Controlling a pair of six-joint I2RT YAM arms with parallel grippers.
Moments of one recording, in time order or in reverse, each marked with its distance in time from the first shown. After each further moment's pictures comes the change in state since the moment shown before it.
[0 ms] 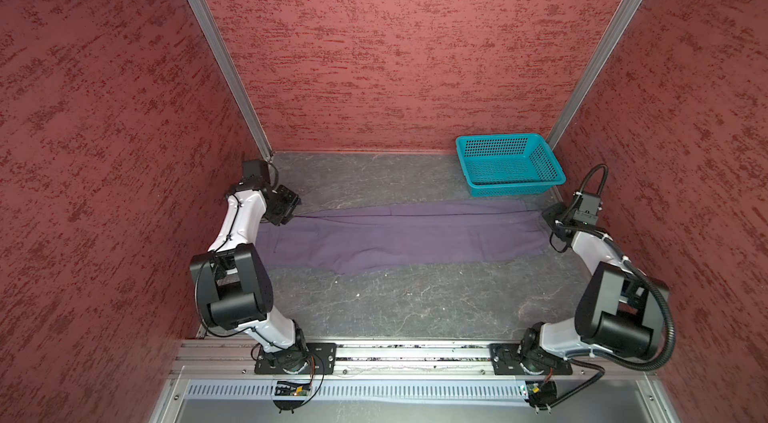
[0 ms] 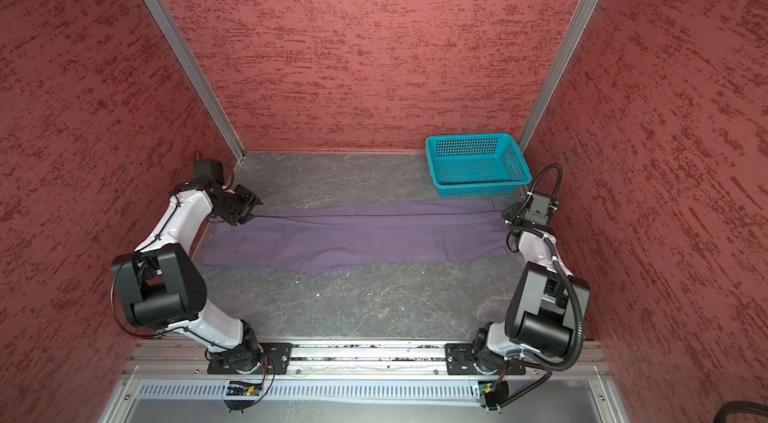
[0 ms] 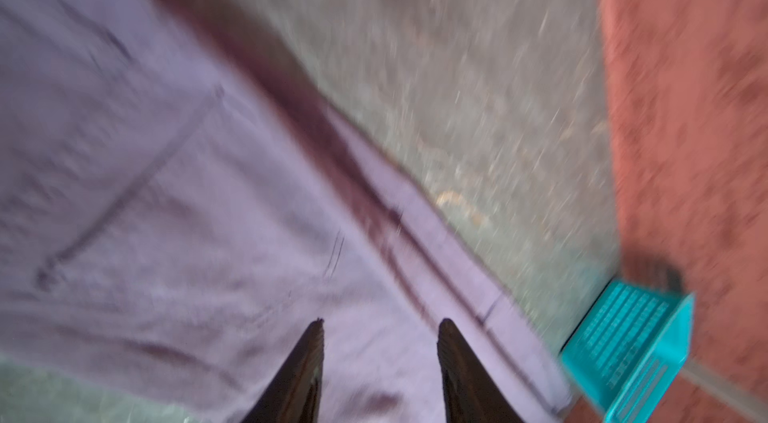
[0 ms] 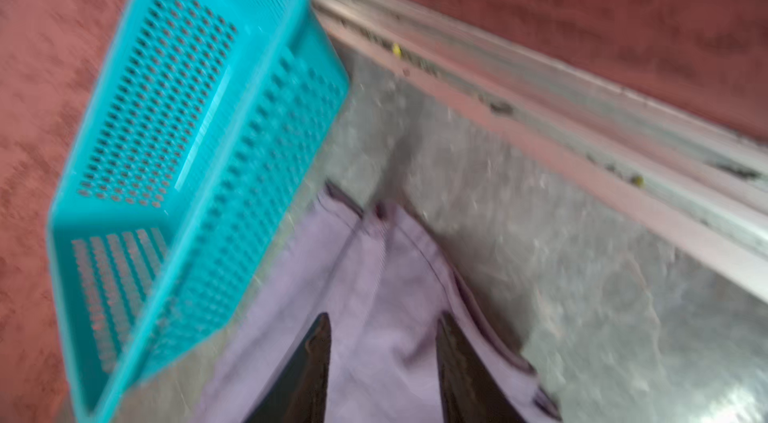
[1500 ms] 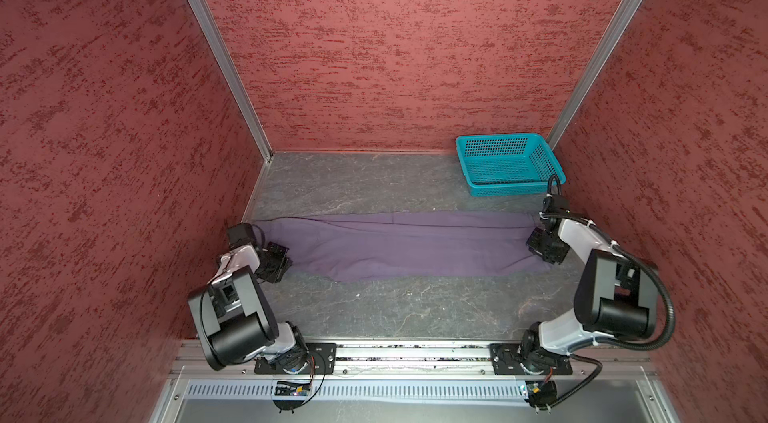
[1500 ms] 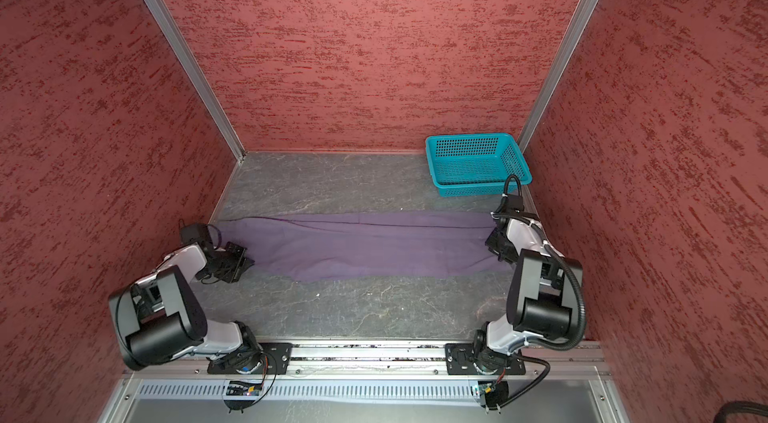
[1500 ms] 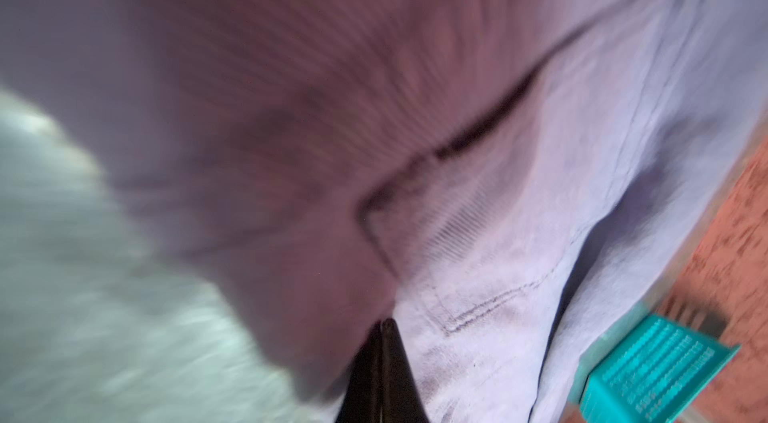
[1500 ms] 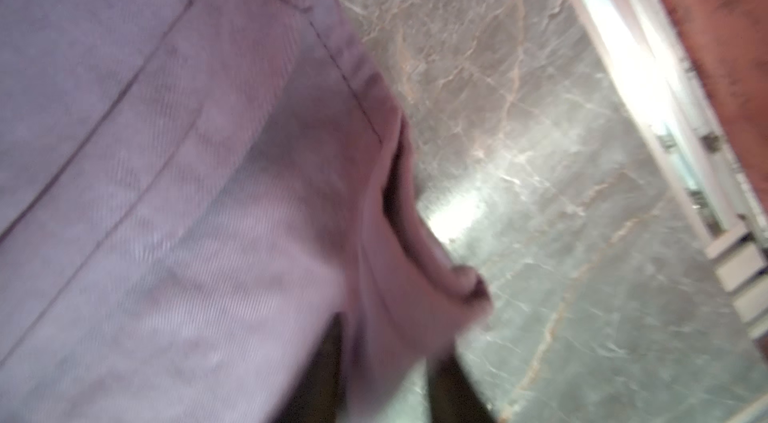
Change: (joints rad) left arm 0.350 -0.225 -0.578 0.248 0.097 0.034; right arm 0.136 0.072 0.112 -0.602 0.233 -0.229
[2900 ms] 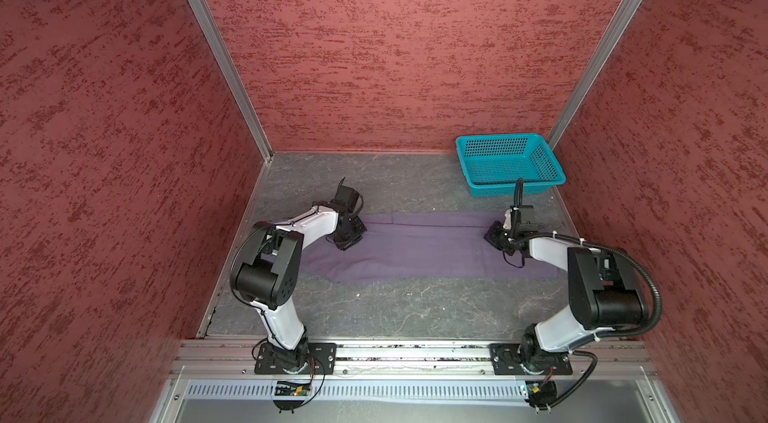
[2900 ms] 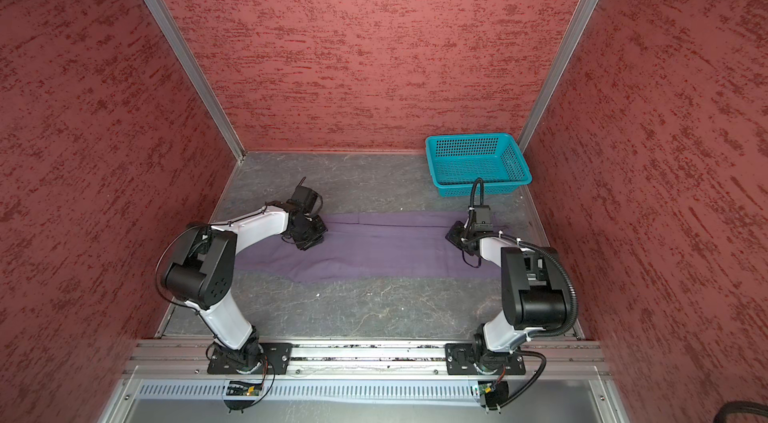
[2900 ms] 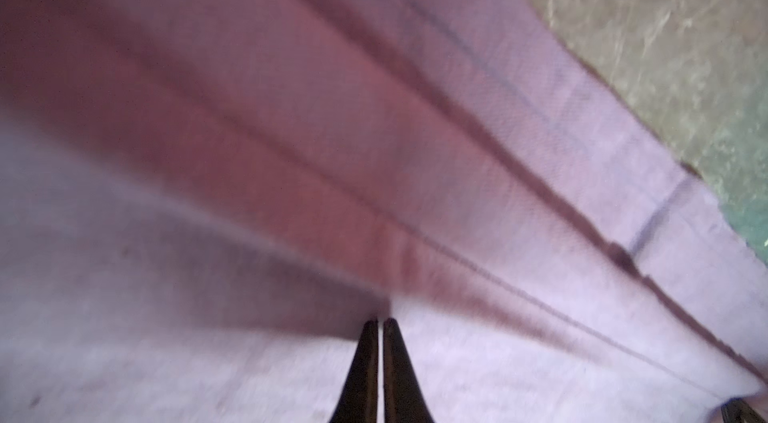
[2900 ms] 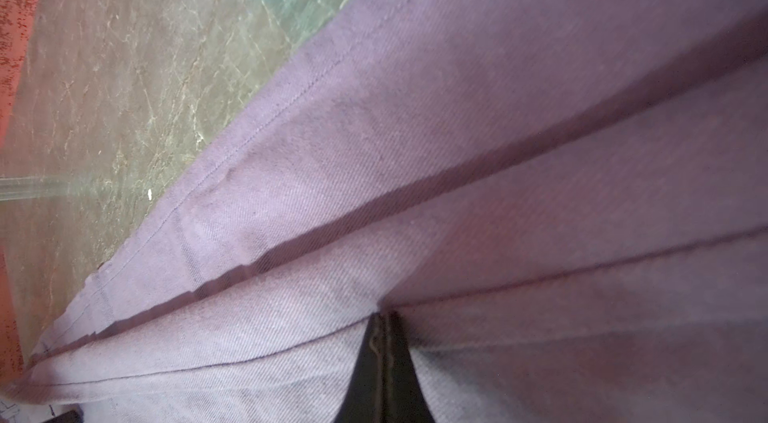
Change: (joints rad) left arm -0.894 0.427 0.420 0.009 -0.275 -0.177; right arm 0.255 0.064 -0.274 0.746 -0.409 0.185
